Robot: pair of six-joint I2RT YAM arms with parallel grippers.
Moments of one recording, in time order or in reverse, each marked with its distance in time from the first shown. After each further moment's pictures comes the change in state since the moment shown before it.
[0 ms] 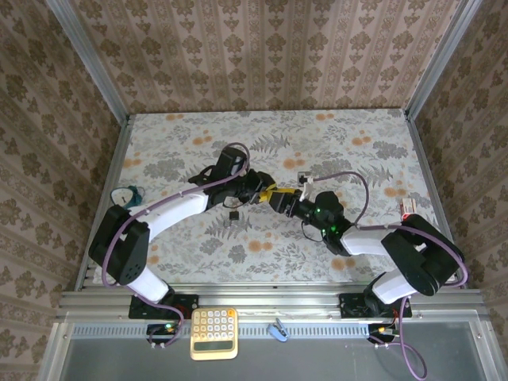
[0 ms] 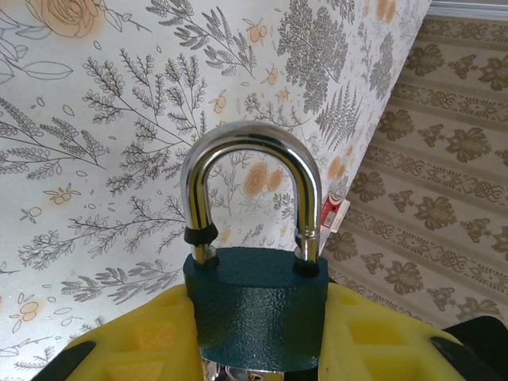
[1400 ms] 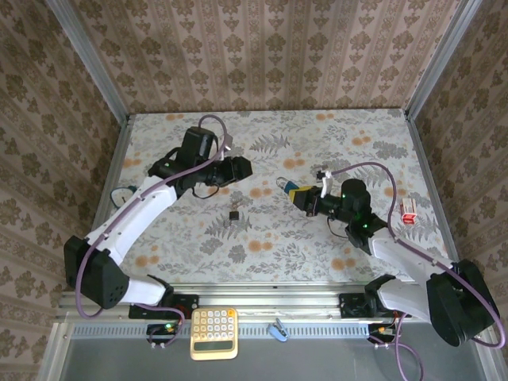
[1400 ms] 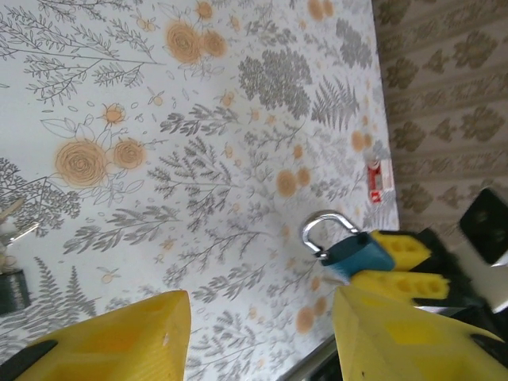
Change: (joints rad) left arm 0.149 -0.201 0.196 -0.463 0.014 0.726; right arm -0.216 -0.392 0.048 -0.568 -0.333 -0.235
